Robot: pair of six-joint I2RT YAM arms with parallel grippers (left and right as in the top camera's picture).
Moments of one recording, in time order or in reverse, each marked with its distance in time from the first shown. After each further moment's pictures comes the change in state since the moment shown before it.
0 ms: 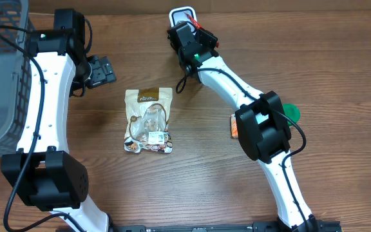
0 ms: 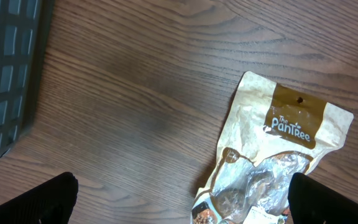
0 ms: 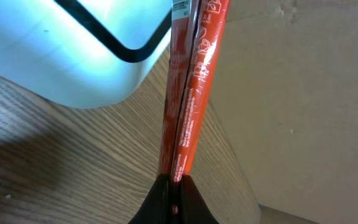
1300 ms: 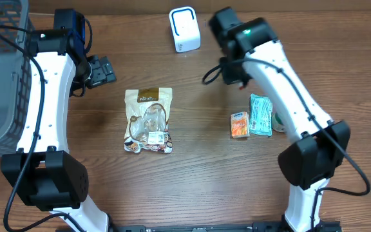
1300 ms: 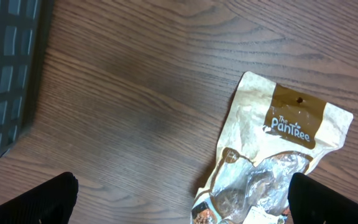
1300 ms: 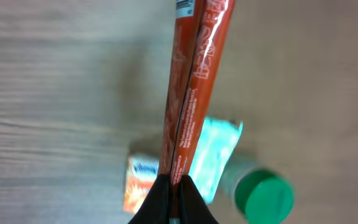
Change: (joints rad) left arm 0.000 0.000 0.000 0.000 0.000 0.000; right arm -0.134 -0.415 -0.032 -0.990 -0.485 0.924
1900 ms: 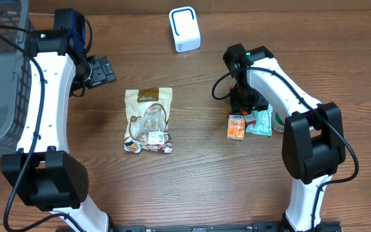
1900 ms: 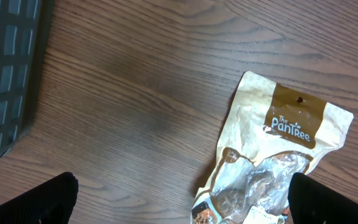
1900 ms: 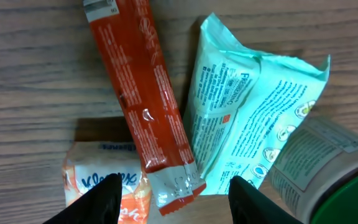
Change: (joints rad) left arm 0.000 0.000 0.000 0.000 0.000 0.000; right arm -0.069 0.024 -0.418 0.195 -0.092 0.080
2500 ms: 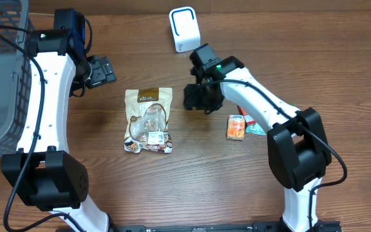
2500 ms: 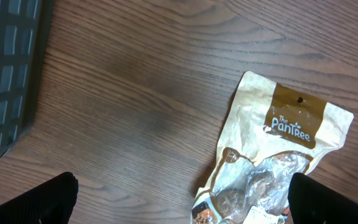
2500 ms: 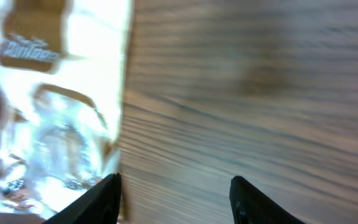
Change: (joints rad) left arm 0.000 0.000 0.000 0.000 0.000 0.000; right arm 0.192 0.000 0.010 0.352 -0.463 0.124
